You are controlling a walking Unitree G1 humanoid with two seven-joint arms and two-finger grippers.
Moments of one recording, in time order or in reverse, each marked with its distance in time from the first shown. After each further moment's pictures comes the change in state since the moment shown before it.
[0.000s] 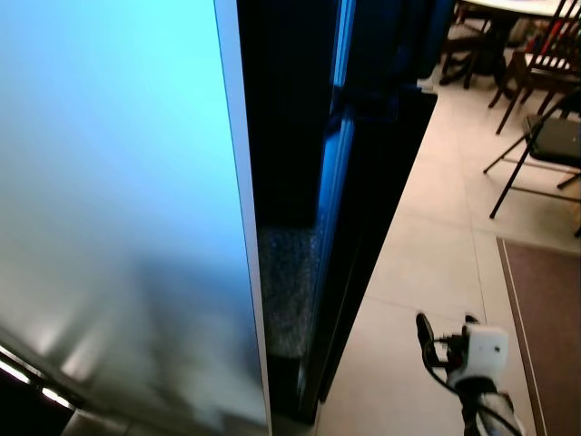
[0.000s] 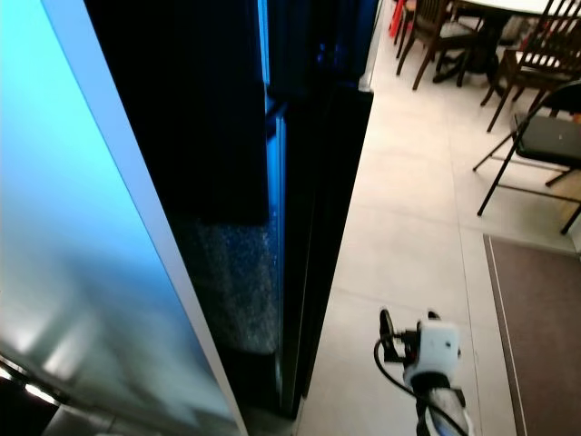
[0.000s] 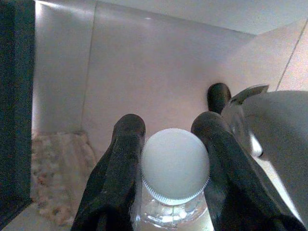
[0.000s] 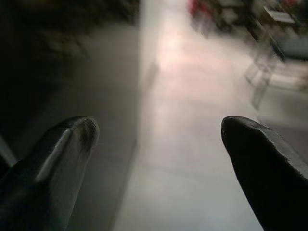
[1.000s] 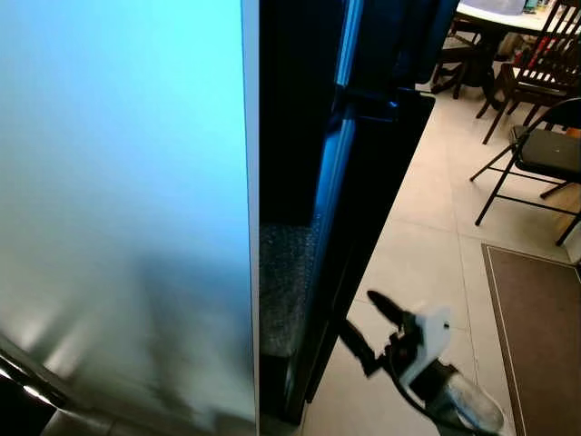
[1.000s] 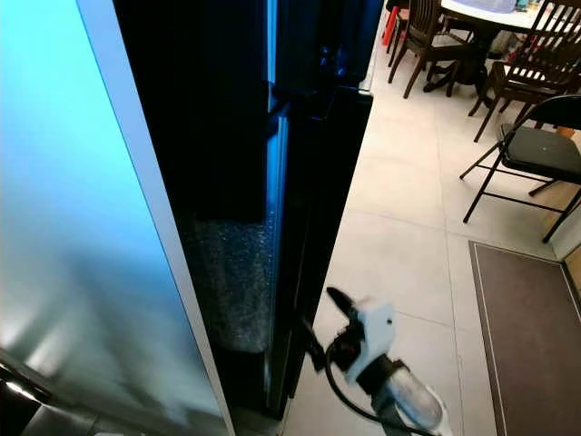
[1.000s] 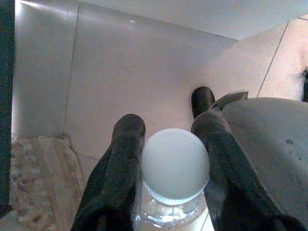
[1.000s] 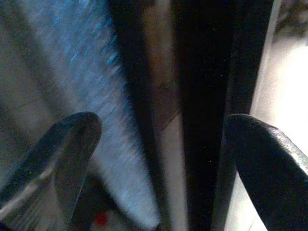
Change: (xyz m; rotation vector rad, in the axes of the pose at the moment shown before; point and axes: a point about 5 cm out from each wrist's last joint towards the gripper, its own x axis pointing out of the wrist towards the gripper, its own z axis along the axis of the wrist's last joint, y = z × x) left arm 0.000 -0.002 0.002 -0.021 -0.003 0.004; right arm -0.017 0.090 0.073 0.146 -0.018 0.605
